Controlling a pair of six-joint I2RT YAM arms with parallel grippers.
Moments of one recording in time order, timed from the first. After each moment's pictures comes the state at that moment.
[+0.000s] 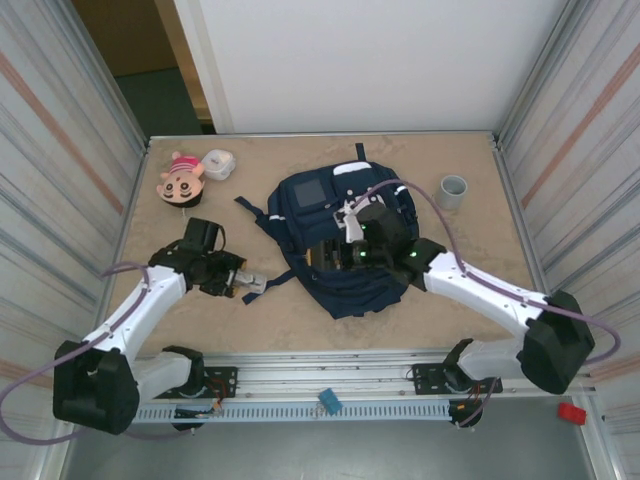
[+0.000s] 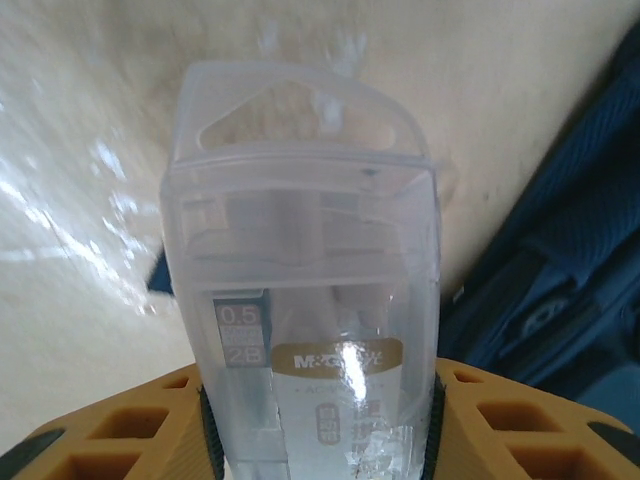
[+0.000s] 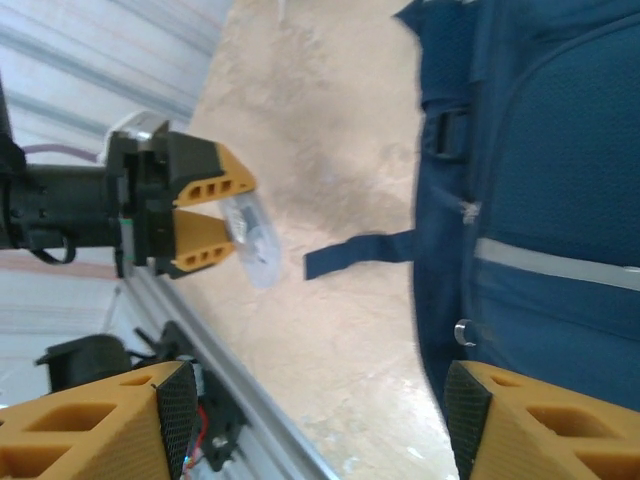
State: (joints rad) left arm -0.28 1.11 0.72 -0.74 0.23 -1.46; right arm 0.81 1.31 0.91 -0.21 -0.39 0.71
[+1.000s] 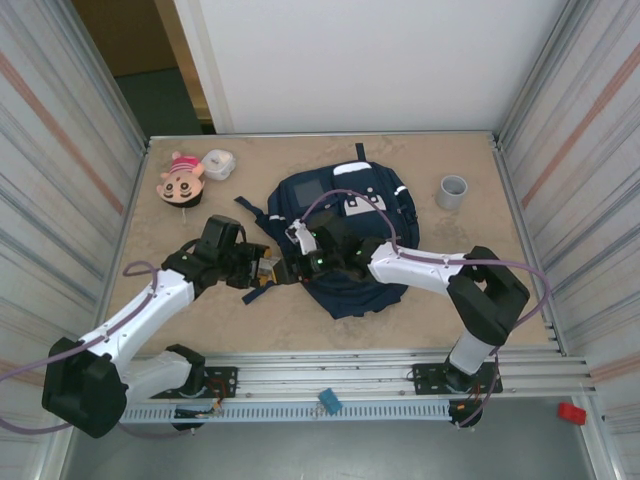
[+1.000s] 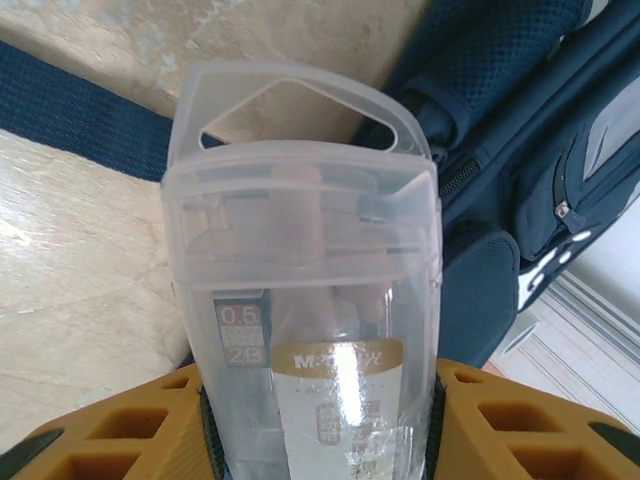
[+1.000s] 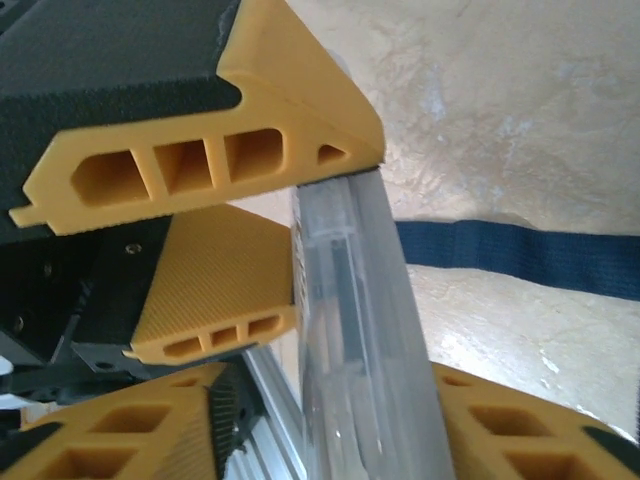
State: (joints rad) left arm -0.46 1.09 0.73 -0.54 0.27 -1.76; right arm 0.91 1.68 1.04 -0.01 -0.52 0.67
